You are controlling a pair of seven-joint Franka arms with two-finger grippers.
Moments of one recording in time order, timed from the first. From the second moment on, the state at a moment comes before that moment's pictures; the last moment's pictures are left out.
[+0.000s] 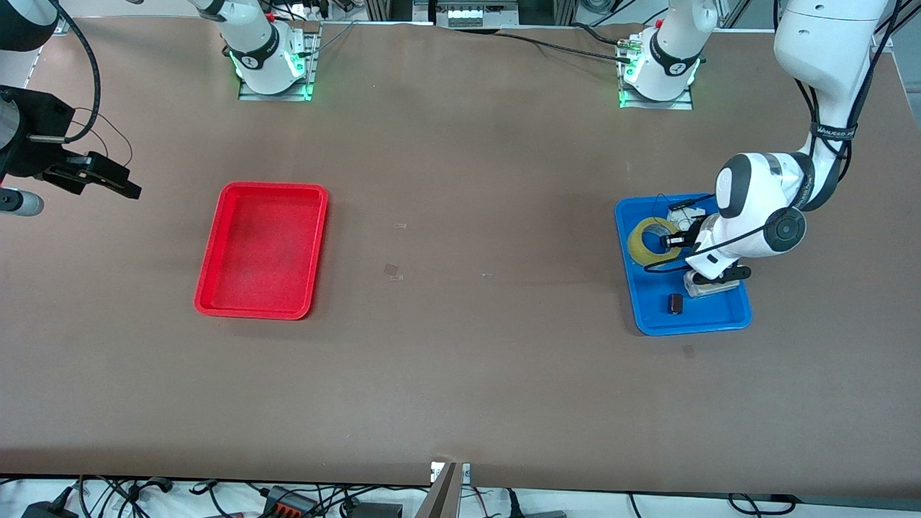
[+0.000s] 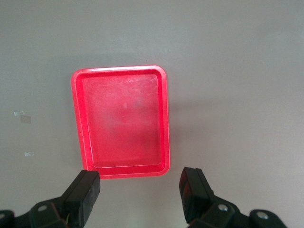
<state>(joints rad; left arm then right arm) 0.02 0.40 -0.04 -2.15 -0.07 2.23 -0.13 0.04 0.04 -0.04 -1.61 -0.02 1.59 0.10</state>
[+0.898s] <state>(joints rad) 0.02 0.31 -0.08 -1.93 -0.07 1.90 -0.17 0.04 0.04 -0.04 -1.61 -0.02 1.59 0.10</state>
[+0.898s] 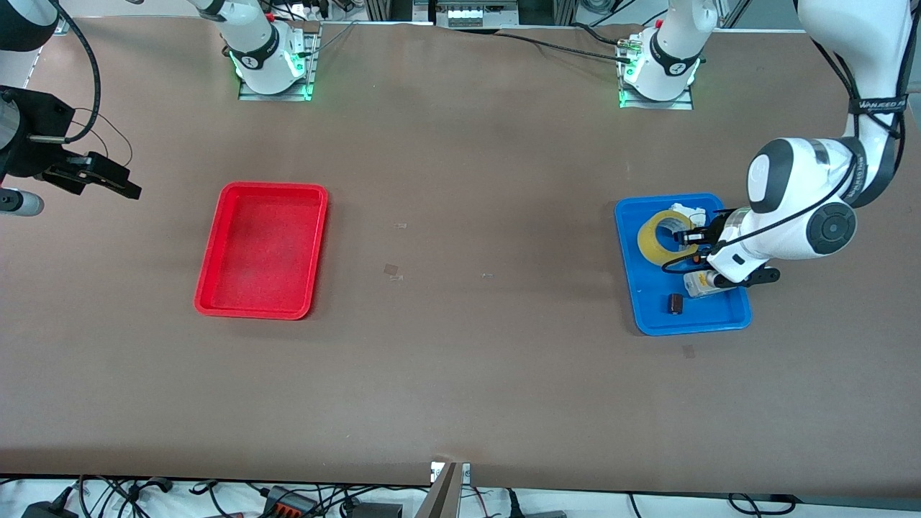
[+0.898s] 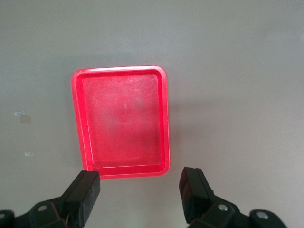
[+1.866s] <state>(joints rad) -0.44 0.58 -0.21 -1.61 -0.07 1.91 -0.96 0.04 0.05 -0.04 -1.61 -0.02 1.60 0.10</state>
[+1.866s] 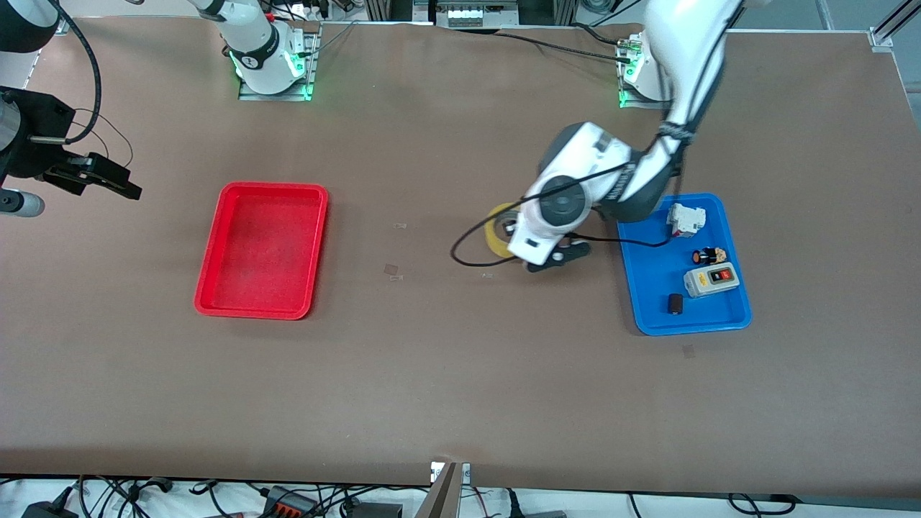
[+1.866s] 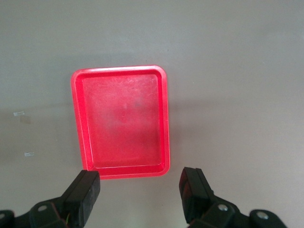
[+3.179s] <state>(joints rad) -0.66 0.86 -0.20 -1.37 -0.07 2.19 -1.27 0.07 0.09 -0.03 -1.61 -0.02 1.64 0.08</state>
